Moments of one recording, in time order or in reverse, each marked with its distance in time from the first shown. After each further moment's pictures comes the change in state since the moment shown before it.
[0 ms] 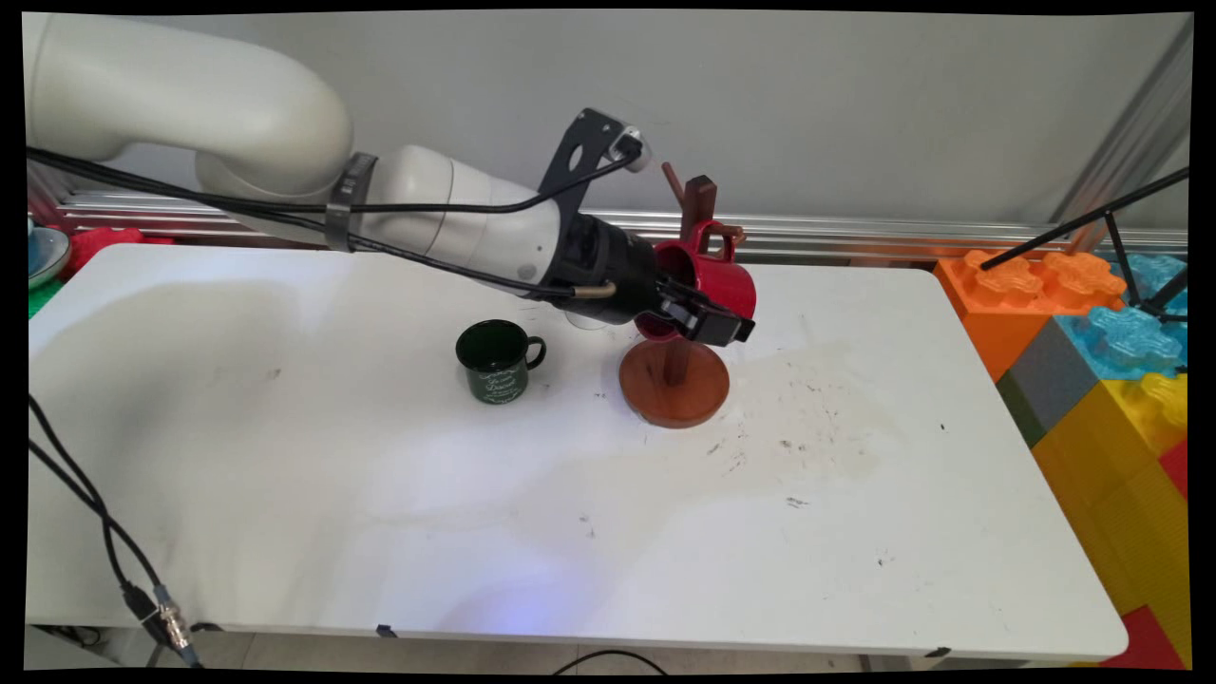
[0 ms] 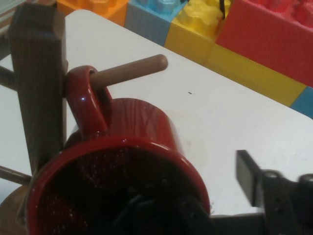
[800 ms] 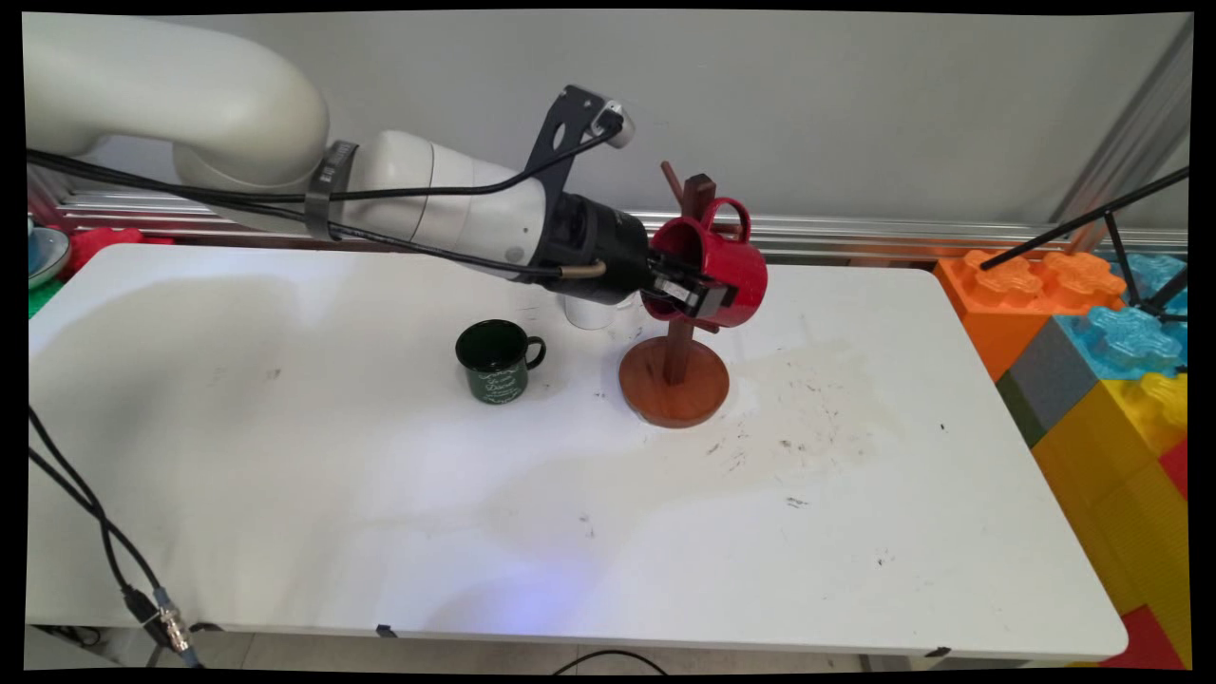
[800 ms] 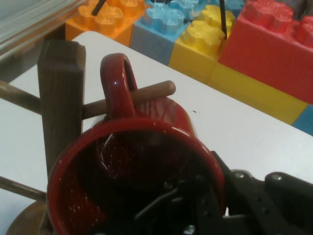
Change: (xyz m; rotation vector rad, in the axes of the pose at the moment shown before) arm 0.006 -0.006 -0.012 0.012 0.060 0.000
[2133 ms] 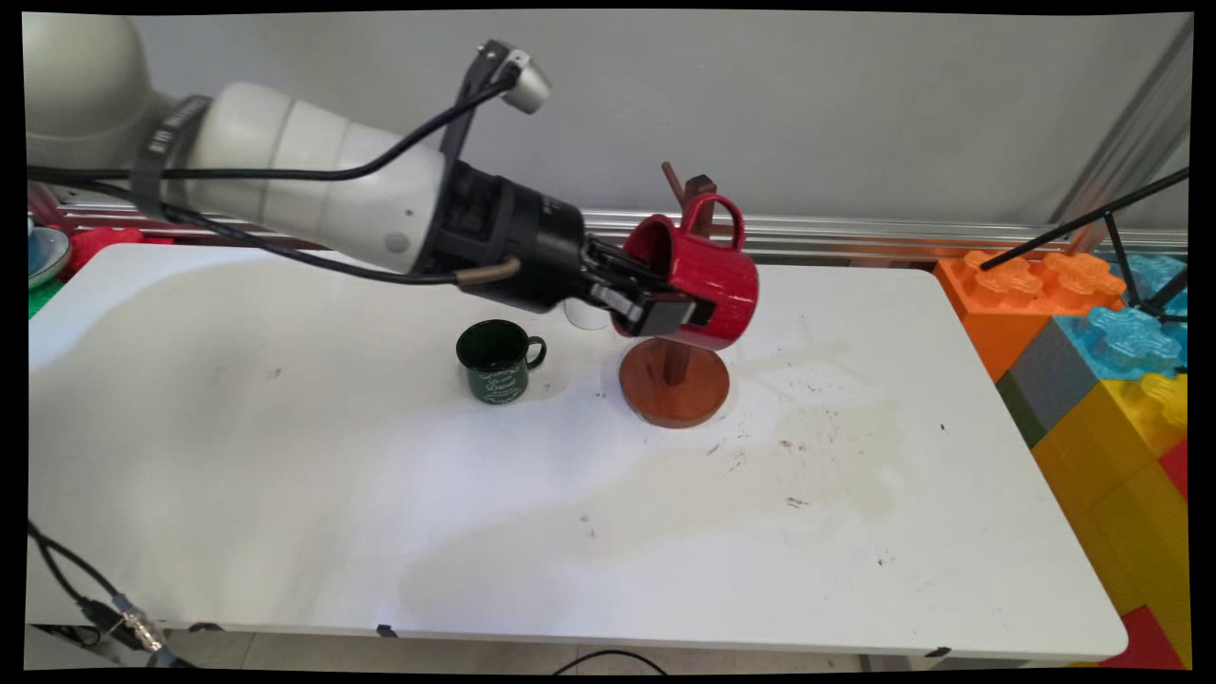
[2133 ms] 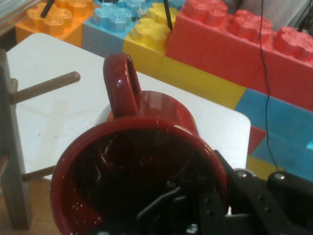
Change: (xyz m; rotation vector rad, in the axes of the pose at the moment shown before) arm 0.001 0.032 -0.082 -0.120 -0.026 0.051
